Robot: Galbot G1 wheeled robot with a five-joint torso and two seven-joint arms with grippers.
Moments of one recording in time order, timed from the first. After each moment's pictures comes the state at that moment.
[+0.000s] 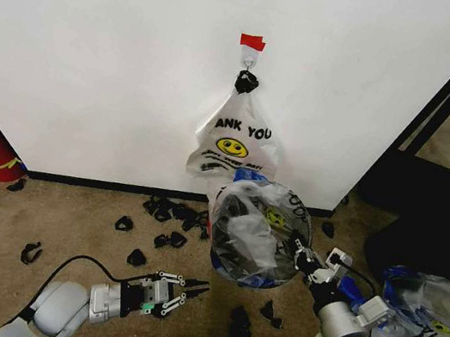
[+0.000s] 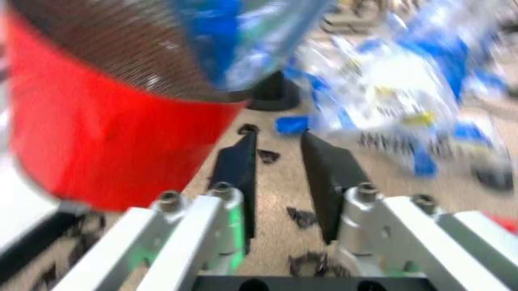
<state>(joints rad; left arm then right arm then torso) 1.36 -1.00 -0.30 -1.83 -0.31 -0.24 0.77 -1.49 1.00 0.39 2.17 1.13 -0.01 0.22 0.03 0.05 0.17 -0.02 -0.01</state>
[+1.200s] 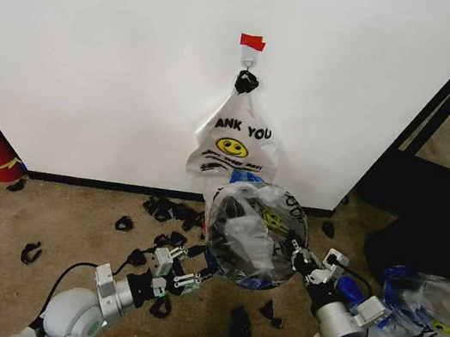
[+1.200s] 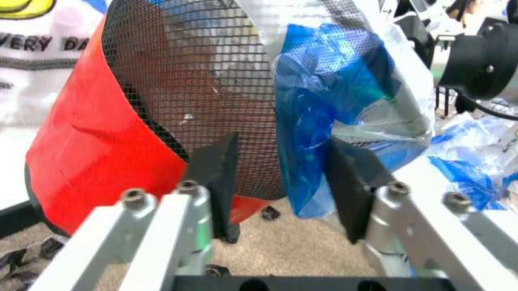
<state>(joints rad) 1.37 -1.03 -0.27 -1.90 -0.54 -0.10 0.66 -1.50 0.99 0.37 2.17 1.10 -0.02 0.19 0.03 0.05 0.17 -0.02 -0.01</state>
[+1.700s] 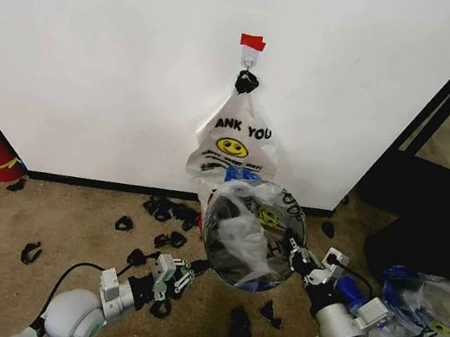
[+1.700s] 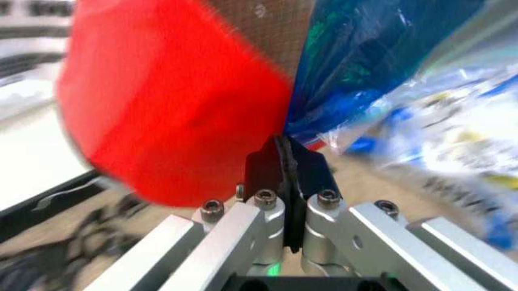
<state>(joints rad) 1.37 -1.04 -0.27 -1.88 -0.40 -0.10 0.58 -1.52 0.99 0.37 2.23 1.10 -0.02 0.19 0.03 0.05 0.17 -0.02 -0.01</state>
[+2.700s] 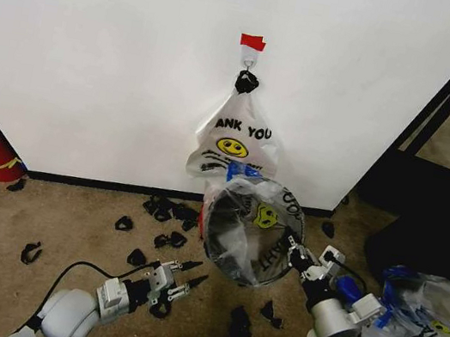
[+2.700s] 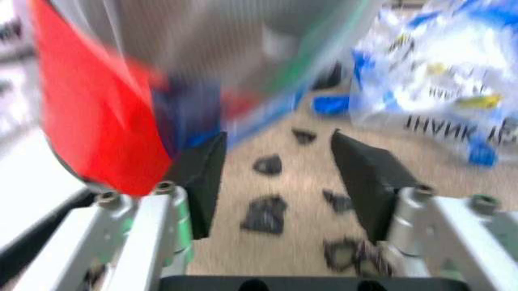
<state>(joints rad) 1.37 -1.07 -0.33 -1.84 -0.16 -0.21 0.71 -1.45 1.05 0.35 2.10 1.10 0.01 0.18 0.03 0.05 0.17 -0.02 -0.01</state>
